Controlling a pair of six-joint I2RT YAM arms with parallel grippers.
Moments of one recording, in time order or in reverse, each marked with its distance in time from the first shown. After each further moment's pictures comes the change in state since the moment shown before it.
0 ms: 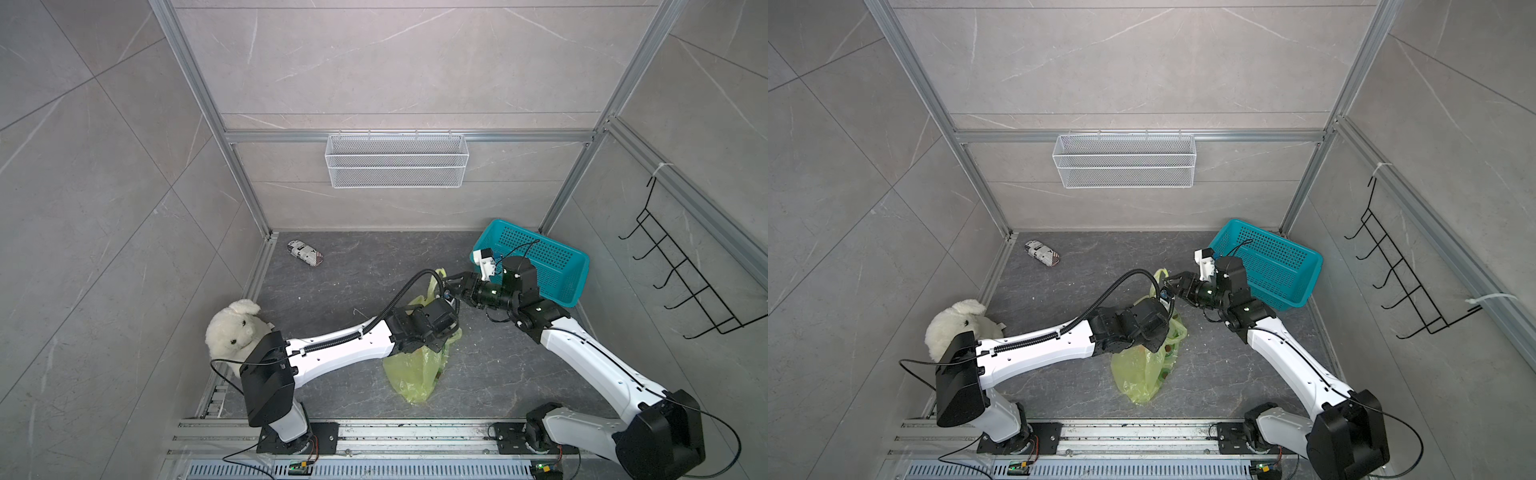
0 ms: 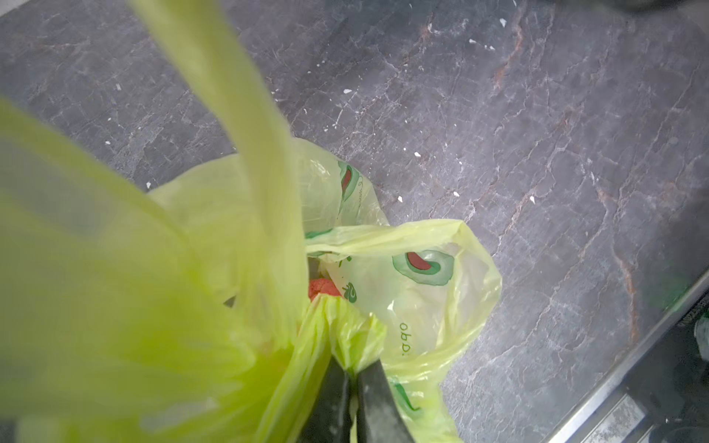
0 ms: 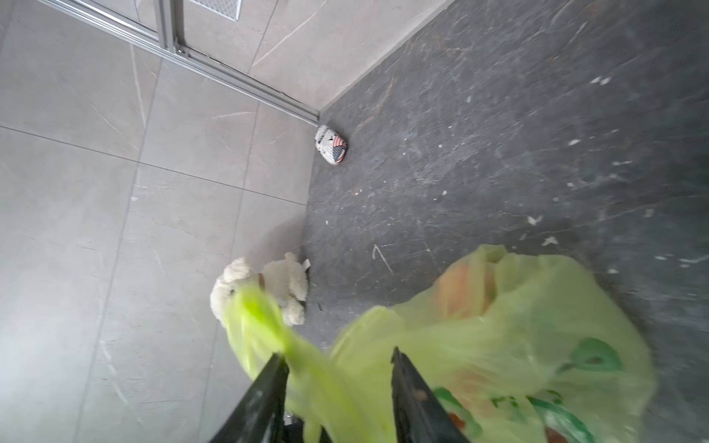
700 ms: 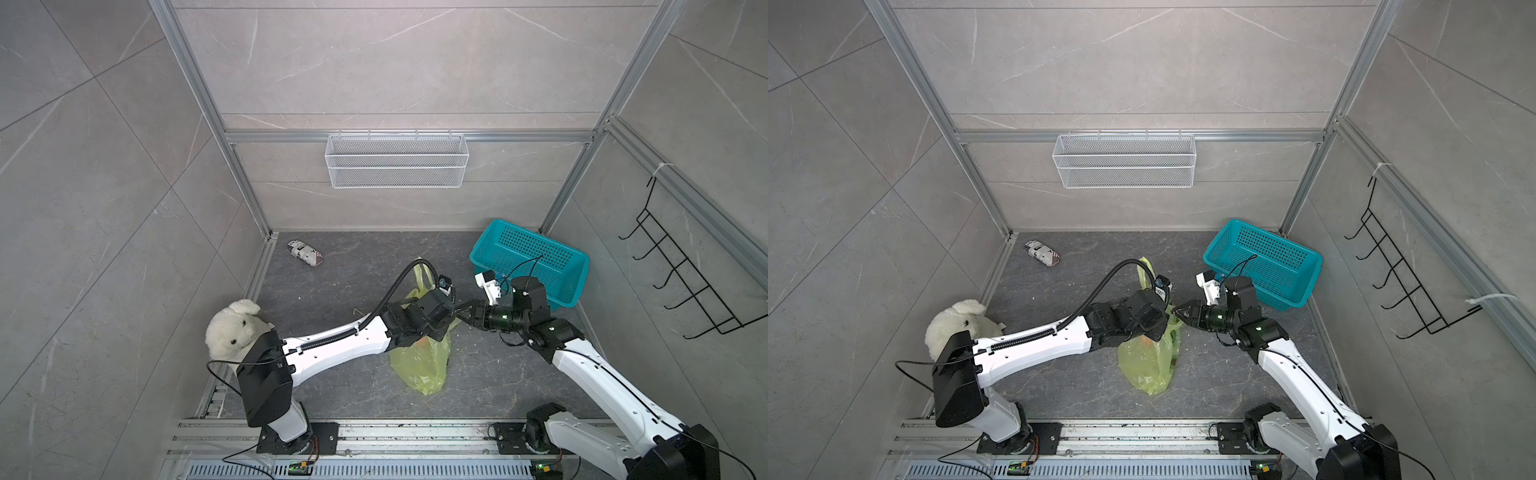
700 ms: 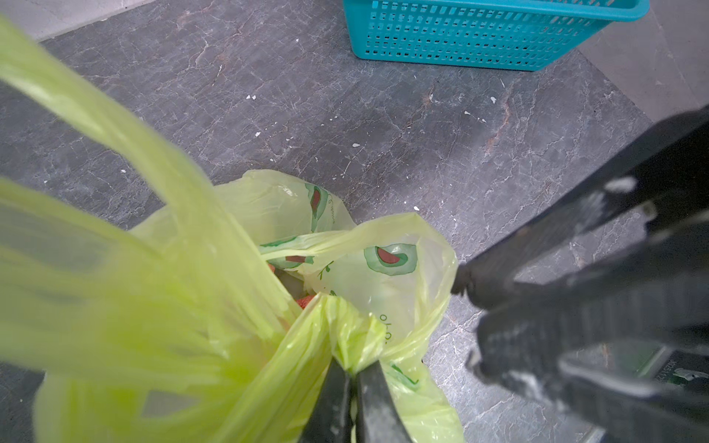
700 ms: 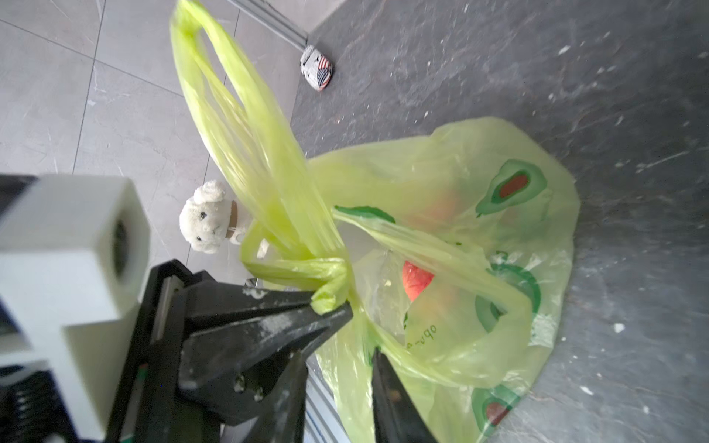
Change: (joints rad) left arm 0.032 -0.009 -0.002 0.084 0.004 -0.019; right arm -0.035 -0.122 -0.173 -0.098 -0.191 -0.185
